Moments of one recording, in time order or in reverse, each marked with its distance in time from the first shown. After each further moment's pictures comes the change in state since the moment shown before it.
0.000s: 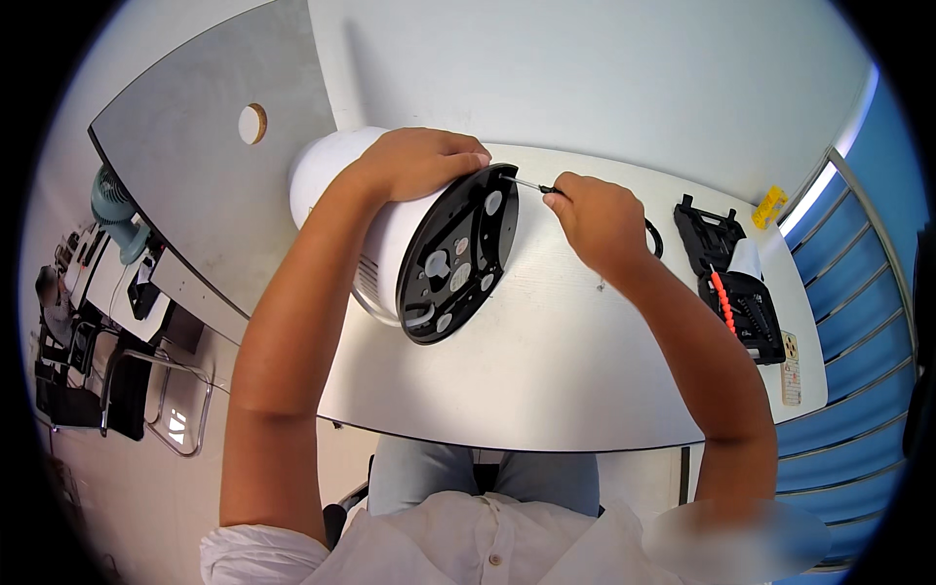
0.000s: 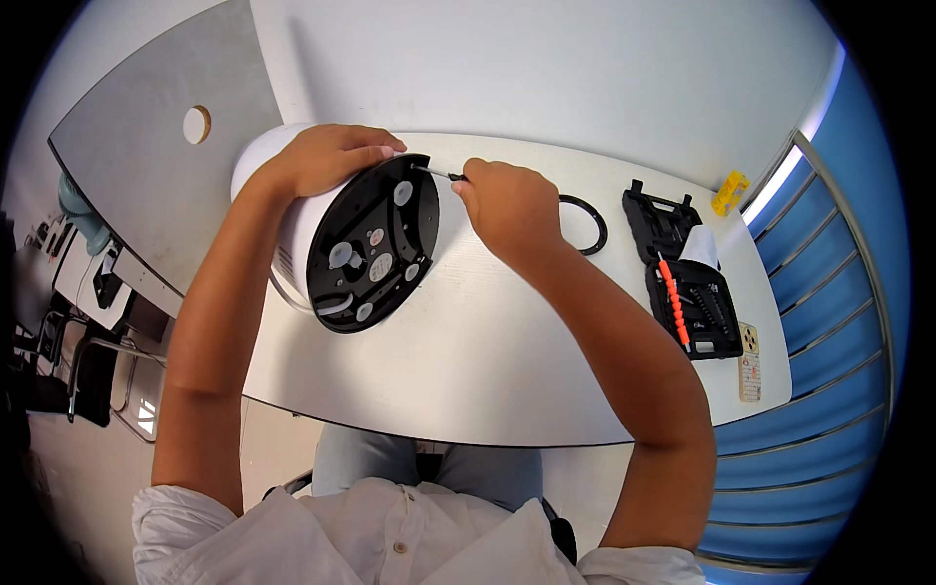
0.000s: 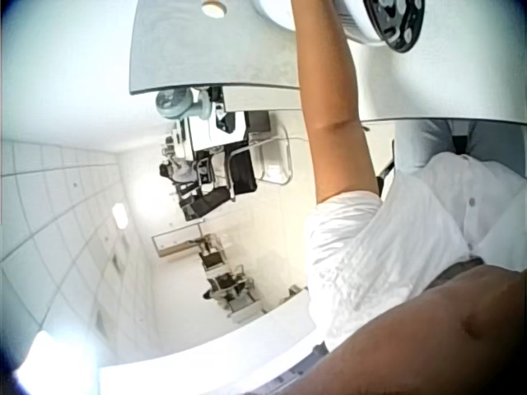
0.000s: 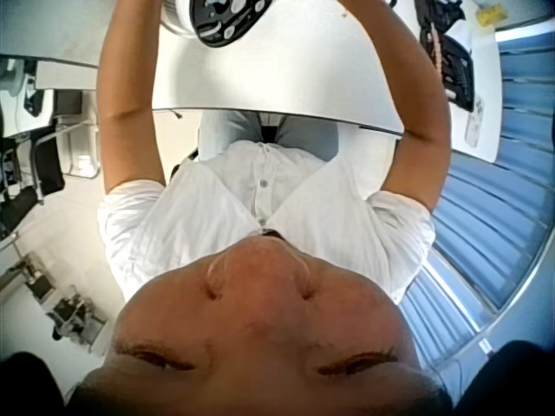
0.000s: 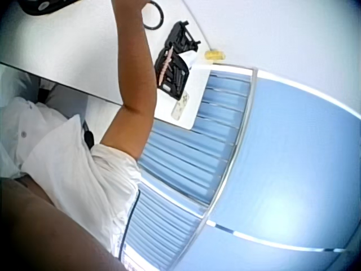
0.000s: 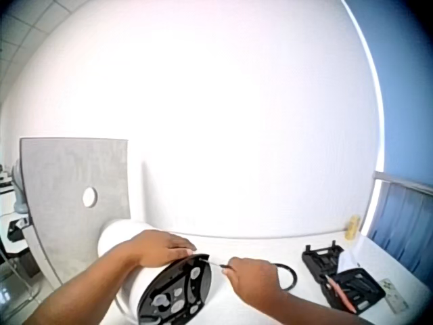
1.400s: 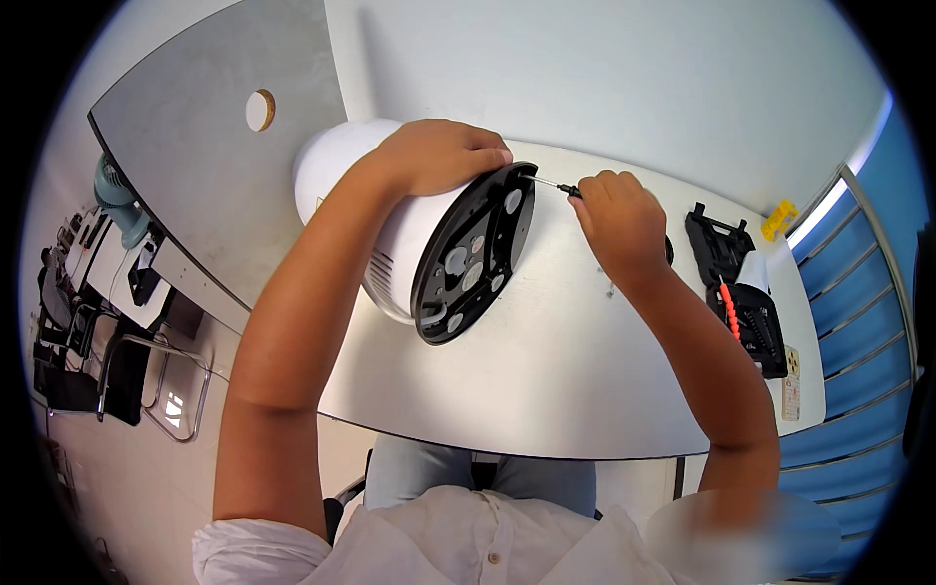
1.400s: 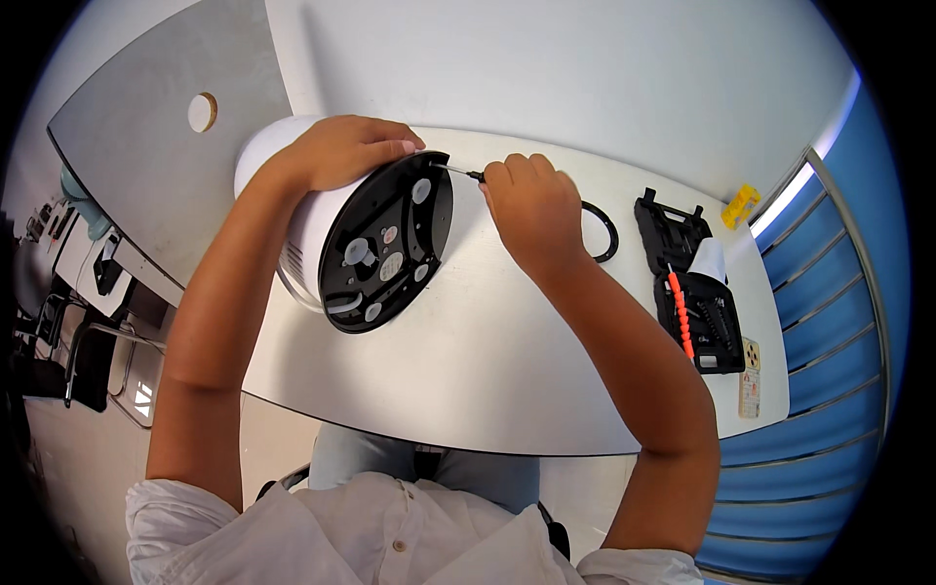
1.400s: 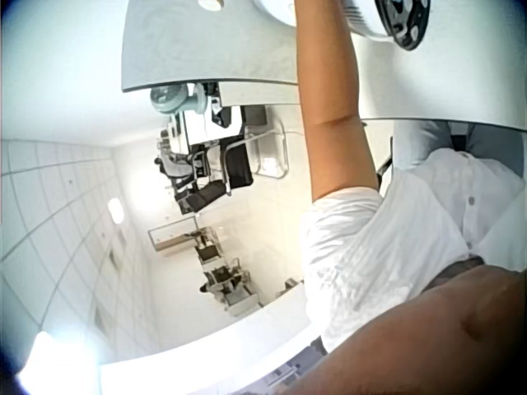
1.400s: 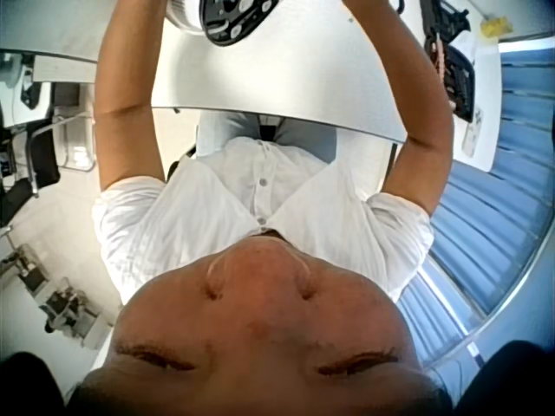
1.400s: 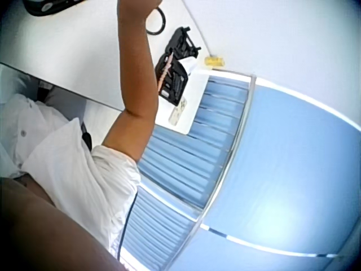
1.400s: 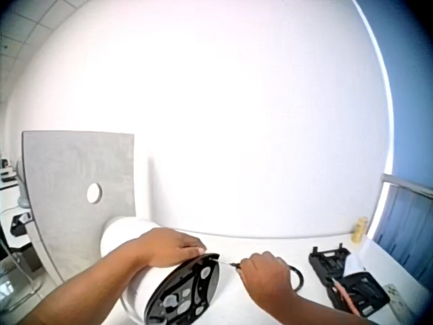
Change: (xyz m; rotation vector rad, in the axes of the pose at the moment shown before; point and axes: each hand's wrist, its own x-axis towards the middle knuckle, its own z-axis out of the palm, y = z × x) left_hand 0.009 0.001 0.002 0.022 -0.036 -0.004; right_hand 0.002 0.012 0.011 -0.213 0.346 -0.285
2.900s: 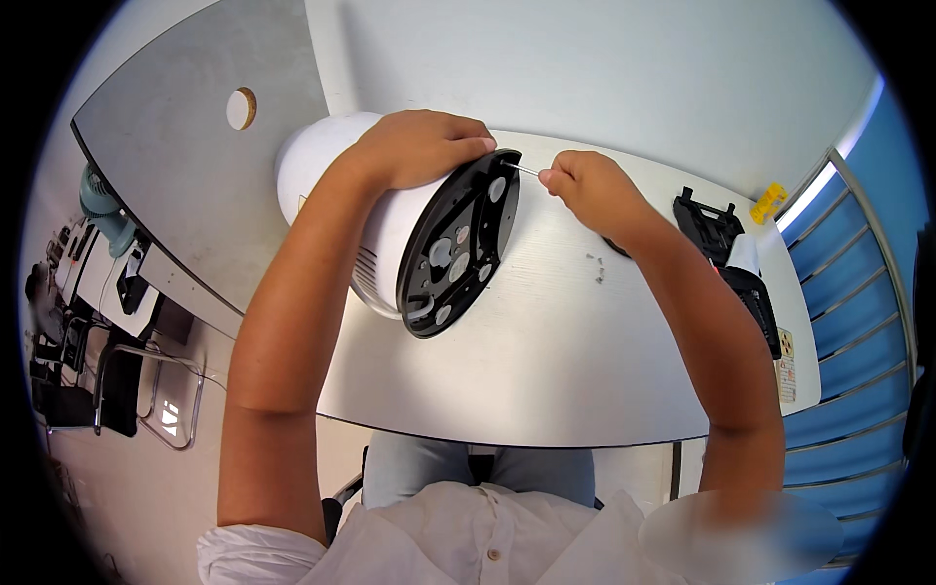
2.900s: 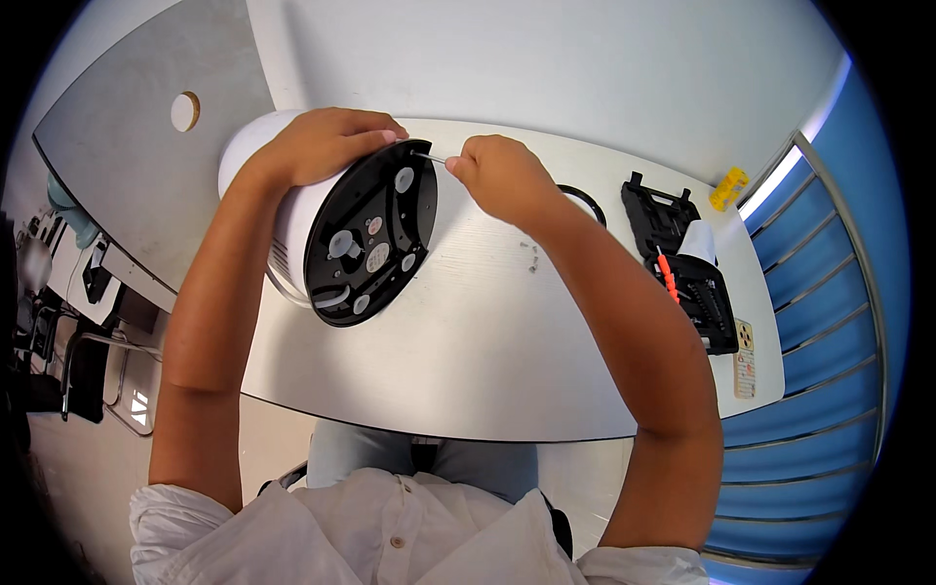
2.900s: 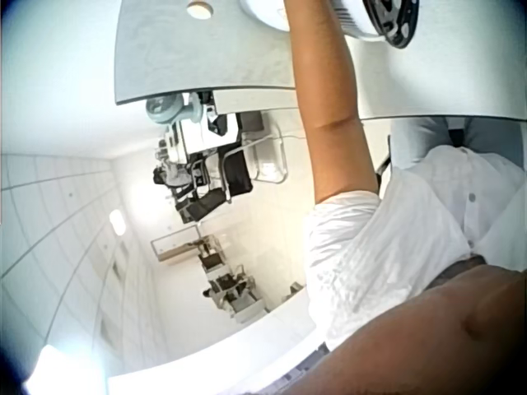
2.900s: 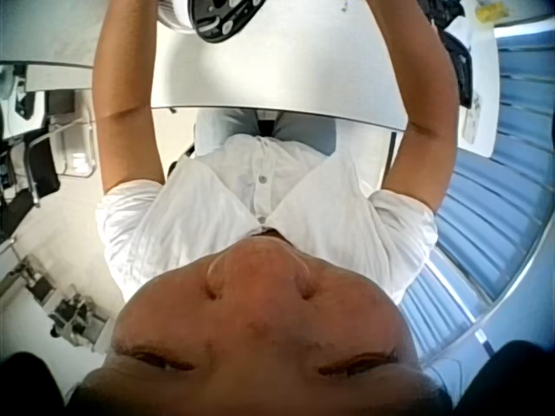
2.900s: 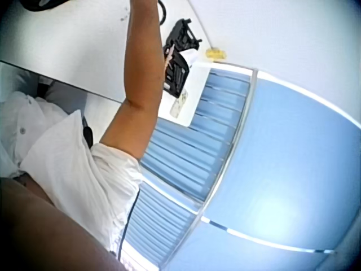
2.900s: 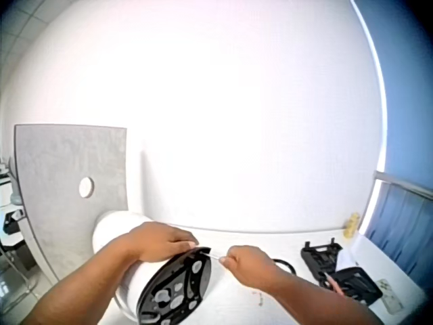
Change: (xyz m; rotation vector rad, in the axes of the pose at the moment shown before) left_hand -0.005 0.000 0.002 -0.036 0.053 0.037; right_hand 0.038 -0.006 -0.020 0.522 -0.727 0.656
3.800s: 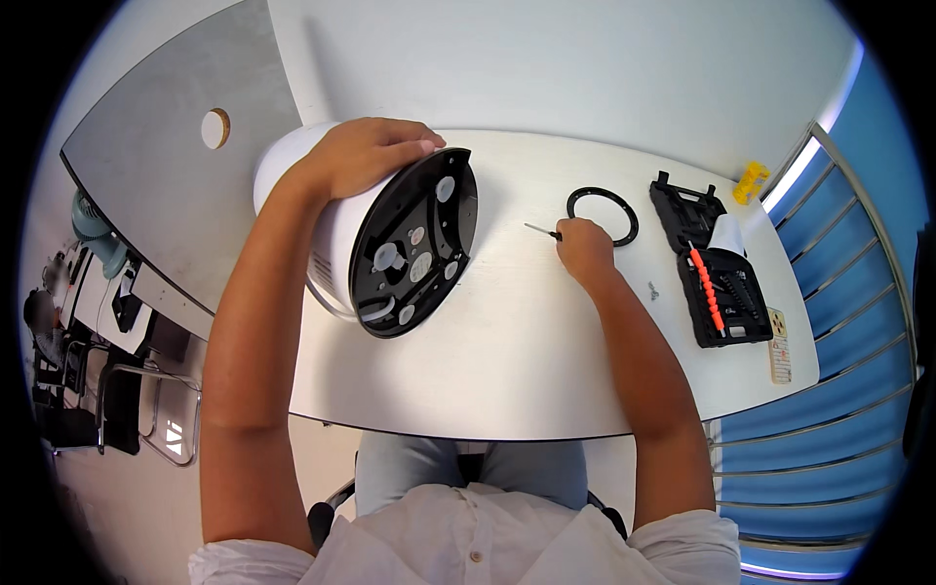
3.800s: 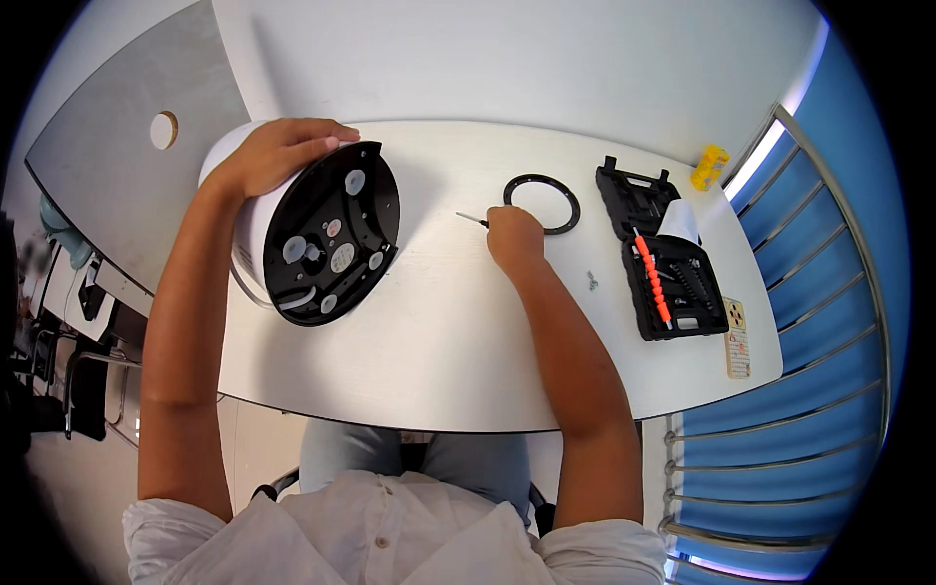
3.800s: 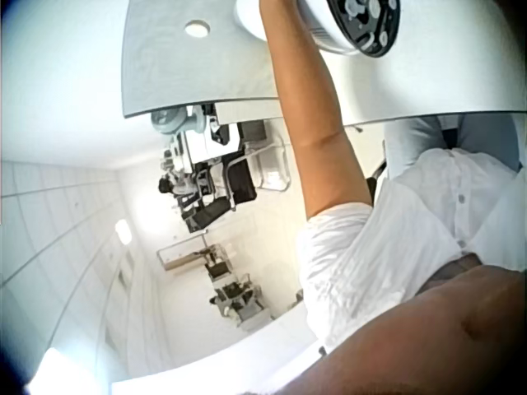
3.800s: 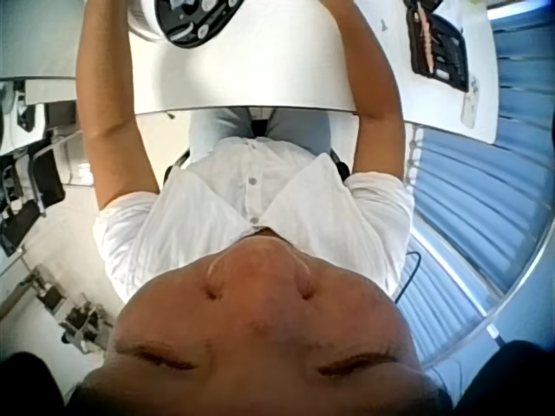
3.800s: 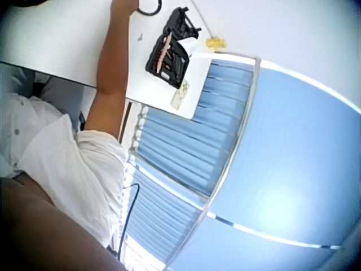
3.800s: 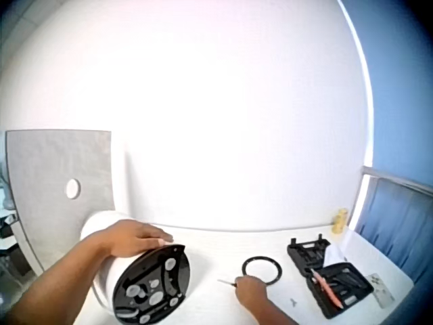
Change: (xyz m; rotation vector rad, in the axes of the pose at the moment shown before) left_hand -0.006 -0.009 0.001 -0.102 0.022 0.054; right_hand -0.010 0.140 0.087 -0.442 0.142 0.098
